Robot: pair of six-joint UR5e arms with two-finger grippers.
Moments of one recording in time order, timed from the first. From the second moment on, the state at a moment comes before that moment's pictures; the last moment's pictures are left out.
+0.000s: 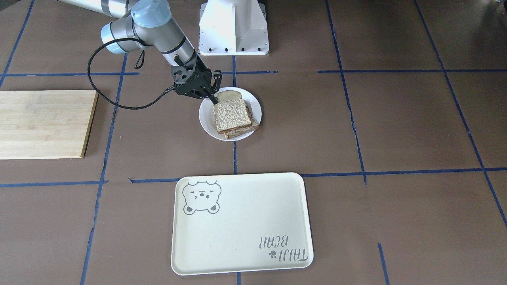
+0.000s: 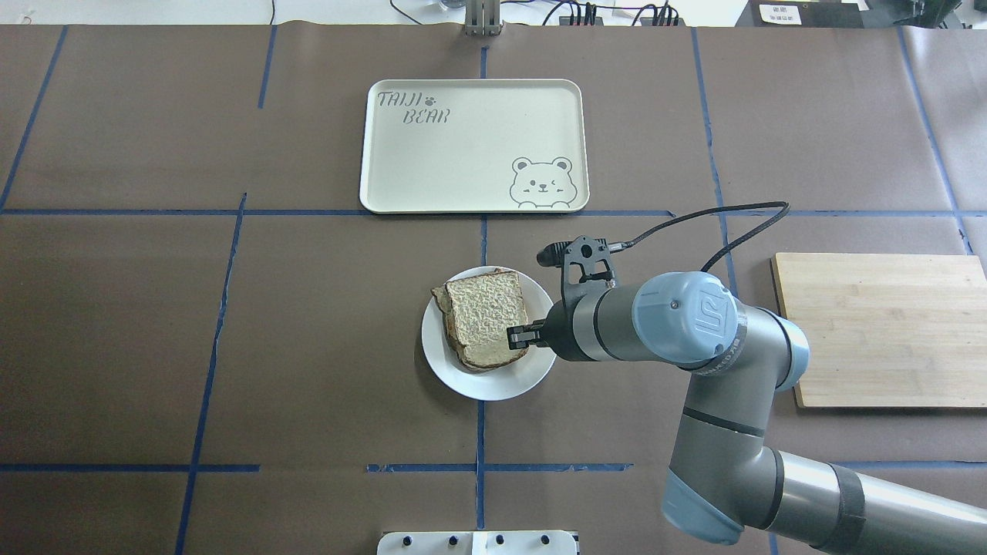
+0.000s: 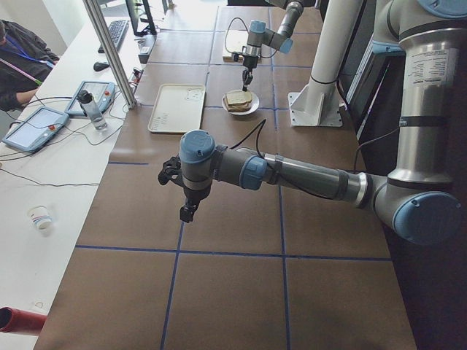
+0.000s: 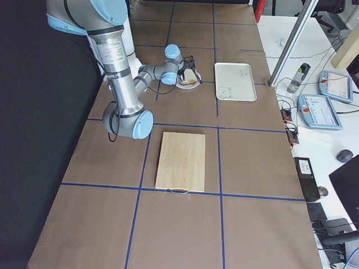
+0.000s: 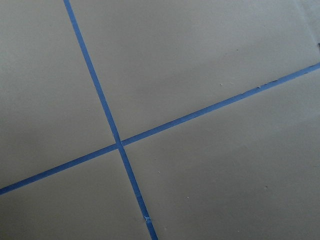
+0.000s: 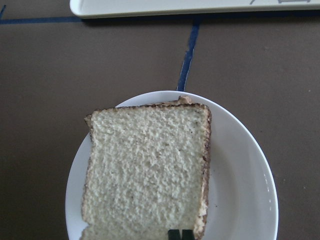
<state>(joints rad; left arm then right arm) -1.52 -1.54 -1.80 -1.63 -2.37 0.16 0.40 -1.14 1.78 -1.02 1.75 1.19</state>
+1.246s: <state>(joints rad) -1.51 -1.56 -1.84 -1.63 -2.37 0.09 0.85 -1.13 1.85 -1.58 2.16 0.75</state>
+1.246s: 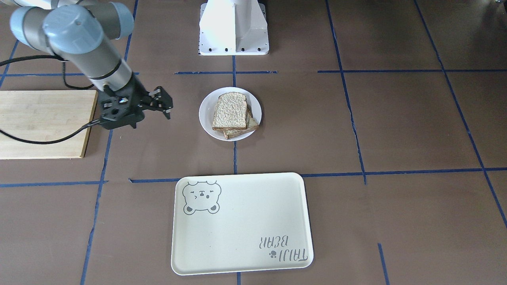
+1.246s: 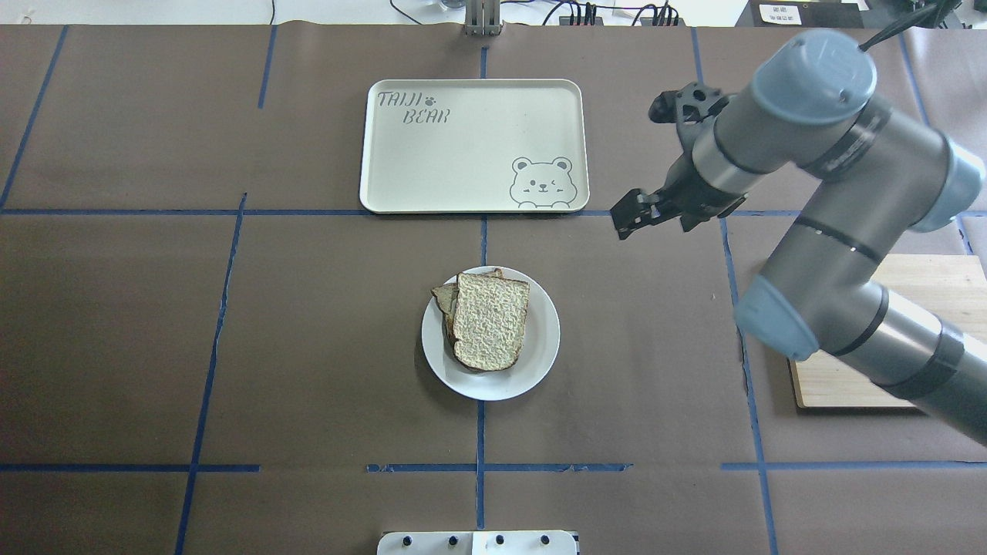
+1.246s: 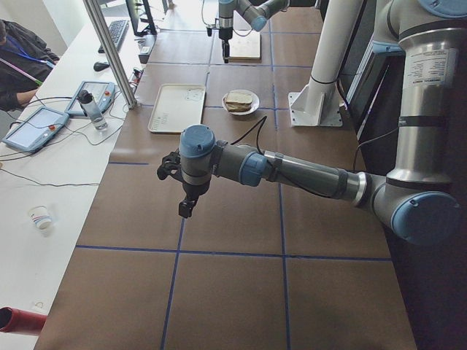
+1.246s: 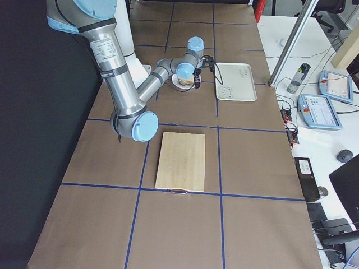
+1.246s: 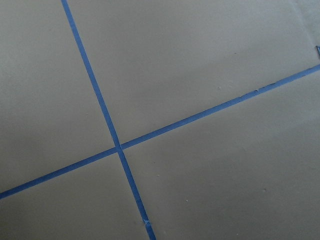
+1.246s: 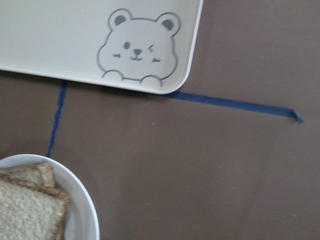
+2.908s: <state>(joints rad) -0.62 -1.75 -1.90 -2.40 -1.92 -1.55 1.56 -1.72 1.89 -1.83 2.30 -0.49</state>
